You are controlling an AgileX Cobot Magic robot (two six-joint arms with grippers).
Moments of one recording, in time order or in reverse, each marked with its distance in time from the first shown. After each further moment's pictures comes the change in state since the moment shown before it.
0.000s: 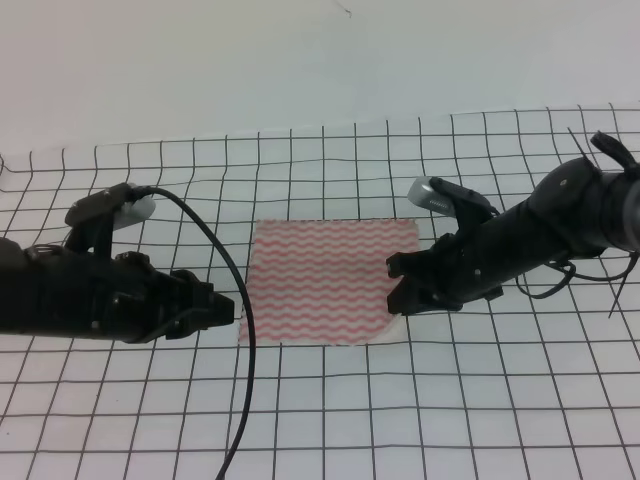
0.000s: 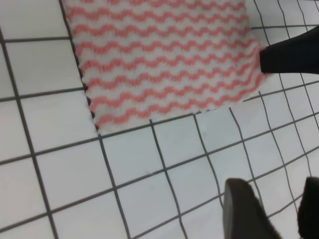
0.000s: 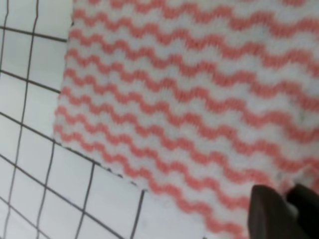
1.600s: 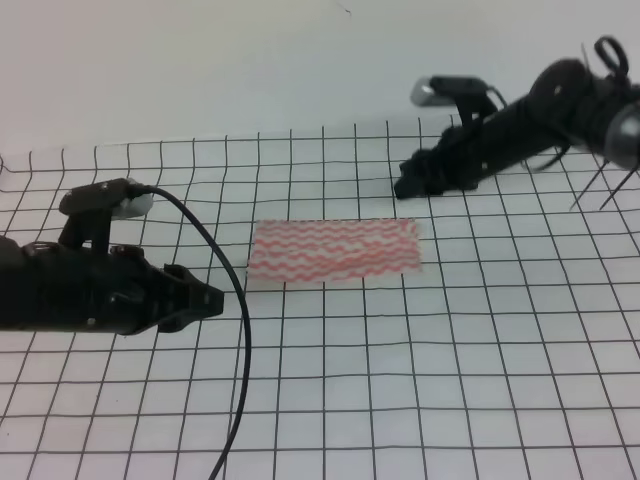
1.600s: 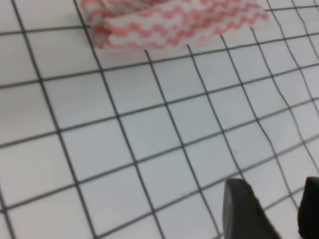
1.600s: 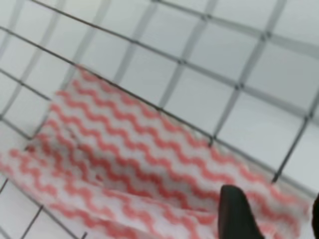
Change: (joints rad) left arm 0.001 0.000 -0.013 0.022 -0.077 0.067; right arm -0.089 0.260 -0.665 -0.283 0.167 -0.028
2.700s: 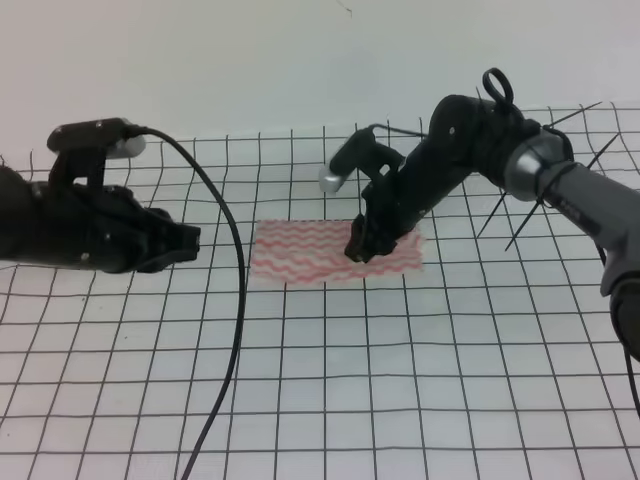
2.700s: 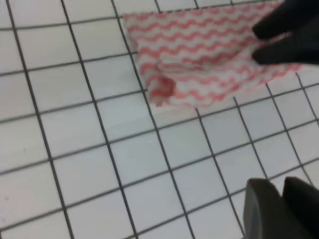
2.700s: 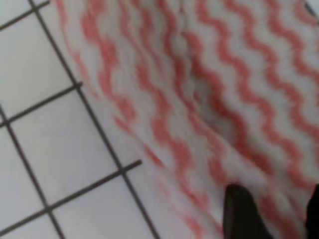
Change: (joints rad) left arm 0.002 0.053 -0.199 0.286 -0.041 -0.236; right arm 0.165 0.151 -0.234 -0.228 0.158 -0.267
